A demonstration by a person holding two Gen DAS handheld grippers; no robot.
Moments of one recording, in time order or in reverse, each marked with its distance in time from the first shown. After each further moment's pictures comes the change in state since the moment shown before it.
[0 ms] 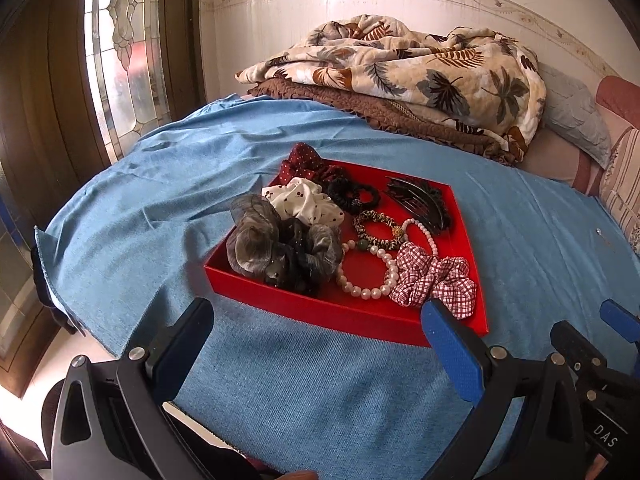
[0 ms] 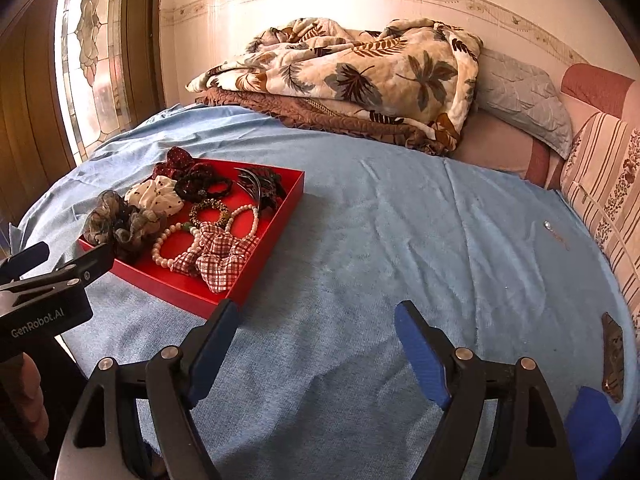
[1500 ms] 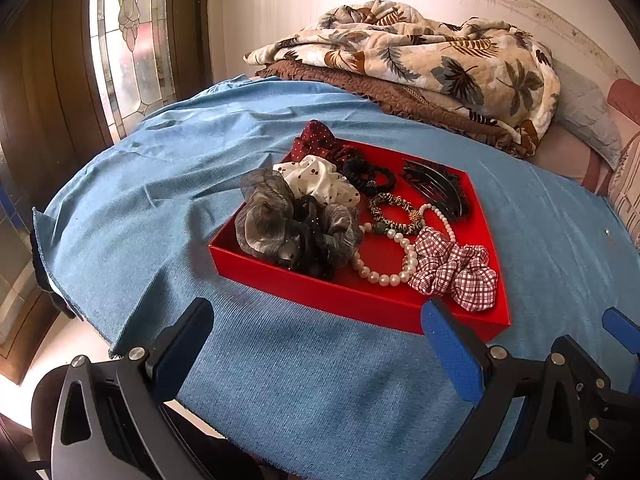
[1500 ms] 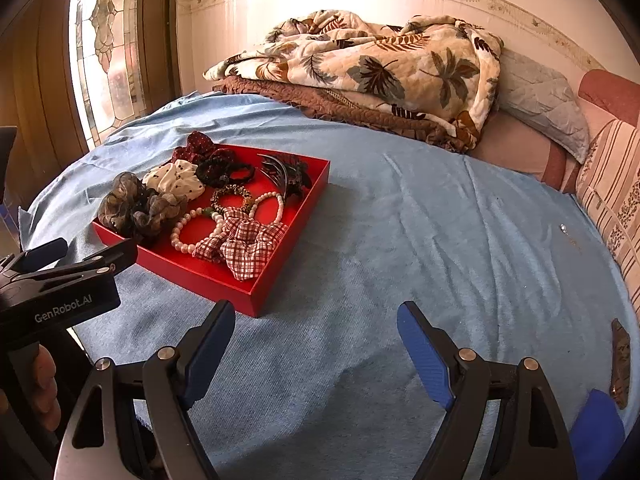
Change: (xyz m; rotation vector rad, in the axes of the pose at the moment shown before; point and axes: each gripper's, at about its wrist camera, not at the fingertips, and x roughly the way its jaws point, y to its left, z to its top) left arm 0.017 0.014 -0.009 -0.028 0.050 0.014; right arm 0.008 0.016 -0.003 -0.027 0.031 0.049
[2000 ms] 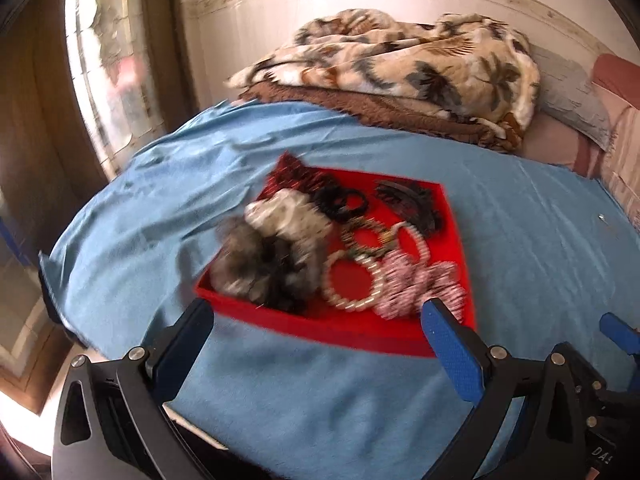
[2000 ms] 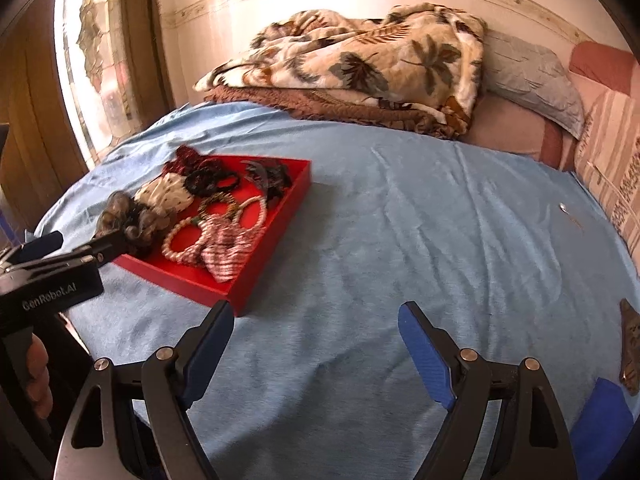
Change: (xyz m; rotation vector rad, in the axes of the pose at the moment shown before) left arm -0.023 -0.045 0.027 0.115 -0.032 -0.001; right arm -0.008 -0.044 -0.005 0.099 -0.006 0.028
